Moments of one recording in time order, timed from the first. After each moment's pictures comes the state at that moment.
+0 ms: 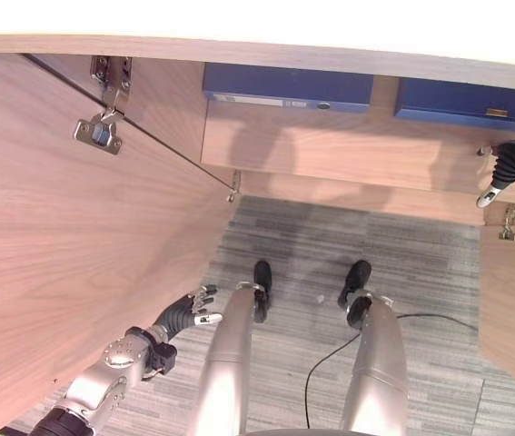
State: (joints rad) left arm 0.07 0.75 -0.40 0.07 -0.62 0.12 -0.16; right arm -1.16 -1.24 1.08 0.51 -0.29 0.31 0.51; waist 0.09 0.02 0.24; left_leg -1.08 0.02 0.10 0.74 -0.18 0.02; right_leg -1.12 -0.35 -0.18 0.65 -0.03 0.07
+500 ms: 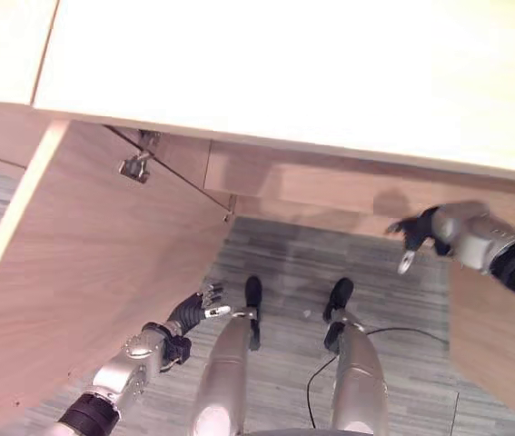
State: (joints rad) left arm -0.06 0.58 -0.45 0.31 -0.66 0.11 -0.15; right arm -0.91 -0.89 1.14 0.58 -0.18 0.17 0.63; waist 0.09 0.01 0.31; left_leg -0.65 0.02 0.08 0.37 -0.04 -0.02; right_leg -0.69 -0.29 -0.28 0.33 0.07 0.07
